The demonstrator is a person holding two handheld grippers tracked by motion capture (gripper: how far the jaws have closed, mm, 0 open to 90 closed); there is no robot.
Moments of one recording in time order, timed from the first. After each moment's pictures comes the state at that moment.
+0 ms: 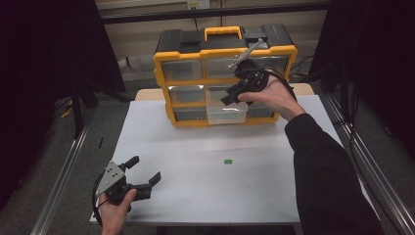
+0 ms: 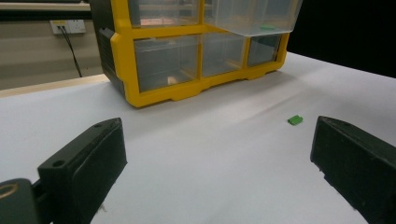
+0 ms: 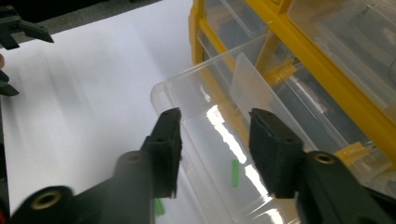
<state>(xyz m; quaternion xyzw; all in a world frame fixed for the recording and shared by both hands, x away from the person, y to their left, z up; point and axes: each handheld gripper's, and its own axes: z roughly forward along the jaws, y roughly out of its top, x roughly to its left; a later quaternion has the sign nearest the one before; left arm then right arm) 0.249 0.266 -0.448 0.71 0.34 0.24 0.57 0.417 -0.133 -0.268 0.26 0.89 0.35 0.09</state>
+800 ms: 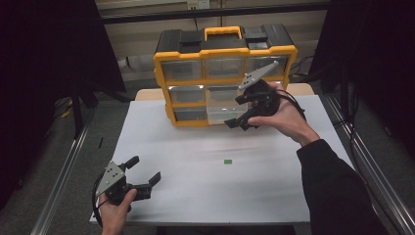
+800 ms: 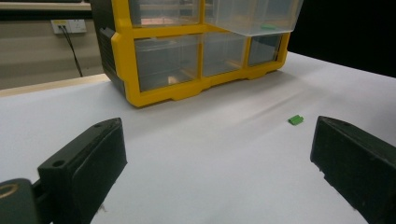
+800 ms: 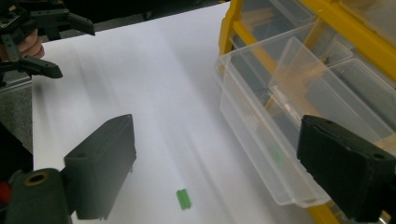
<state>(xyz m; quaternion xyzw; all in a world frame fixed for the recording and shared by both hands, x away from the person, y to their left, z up) 0.248 0.265 -0.448 0.71 0.34 0.24 0.57 0.360 -0.144 -0.284 0.23 0.88 0.40 0.11</state>
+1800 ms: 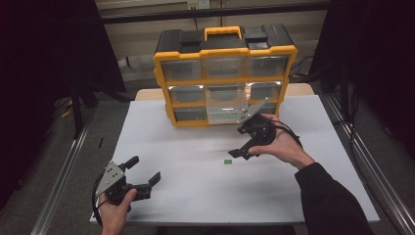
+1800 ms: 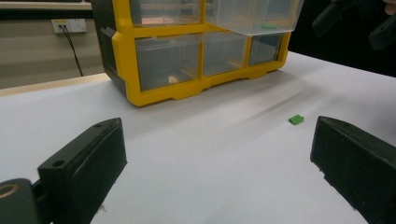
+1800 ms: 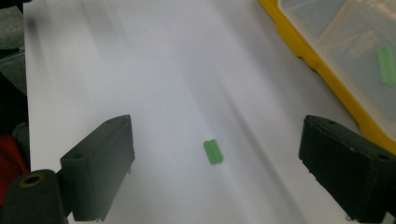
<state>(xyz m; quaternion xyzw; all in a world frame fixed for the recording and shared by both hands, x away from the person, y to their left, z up) 0.249 0.266 -0.448 0.71 0.34 0.24 0.57 0.340 -0.142 -0.366 0.23 0.91 0.35 0.06</state>
